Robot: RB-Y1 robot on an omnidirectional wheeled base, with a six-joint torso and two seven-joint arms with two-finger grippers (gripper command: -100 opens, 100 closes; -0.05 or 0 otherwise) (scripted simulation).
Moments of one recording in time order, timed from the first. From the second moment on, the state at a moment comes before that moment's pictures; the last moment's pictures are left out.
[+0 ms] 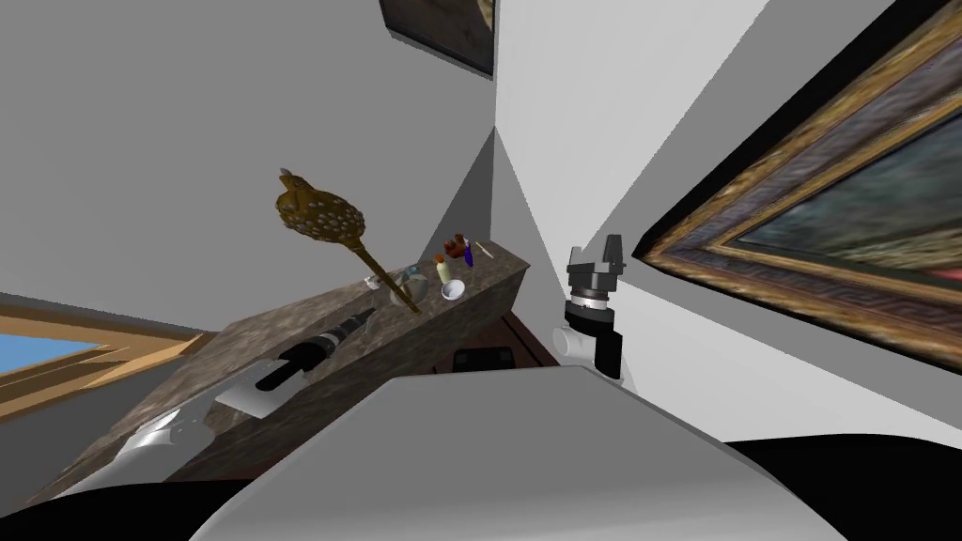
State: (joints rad) left arm 0.55 1.15 -0.01 -1.49 0.00 -0.15 0.10; right arm 0.46 -0.01 -0.05 -2.35 -0.07 -0.47 0.05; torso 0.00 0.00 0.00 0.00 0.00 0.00
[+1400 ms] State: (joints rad) left arm 0.60 1.36 -0.23 -1.25 0.07 0.04 0.15; right arm 0.46 -0.01 -0.05 -2.35 -0.07 -0.47 0.05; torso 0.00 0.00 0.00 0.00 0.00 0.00
